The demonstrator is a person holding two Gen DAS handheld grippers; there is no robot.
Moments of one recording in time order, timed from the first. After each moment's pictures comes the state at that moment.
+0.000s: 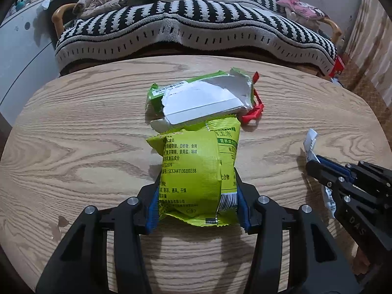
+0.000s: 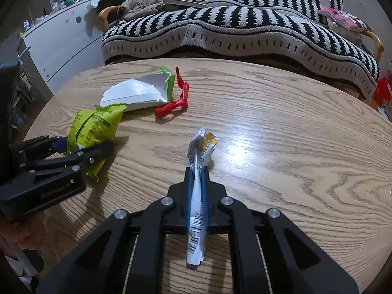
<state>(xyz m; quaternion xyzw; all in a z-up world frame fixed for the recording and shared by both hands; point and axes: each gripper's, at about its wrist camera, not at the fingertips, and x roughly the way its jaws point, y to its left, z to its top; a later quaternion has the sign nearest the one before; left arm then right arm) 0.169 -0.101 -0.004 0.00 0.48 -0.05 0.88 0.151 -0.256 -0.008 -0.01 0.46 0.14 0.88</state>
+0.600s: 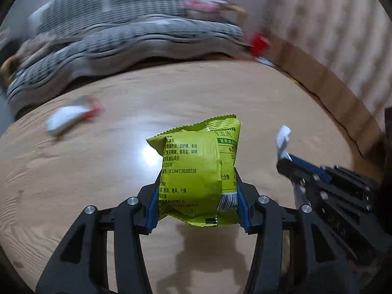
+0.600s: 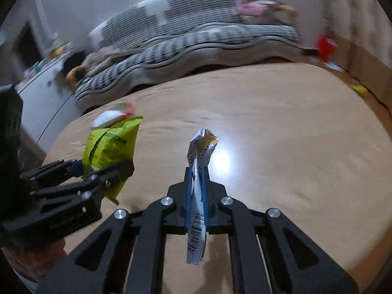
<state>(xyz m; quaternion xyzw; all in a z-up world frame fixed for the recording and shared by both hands) -0.010 -0.285 0.061 0.06 0.43 -0.26 0.86 -0.088 -0.436 0.052 0.14 0.38 -0.02 0.91</state>
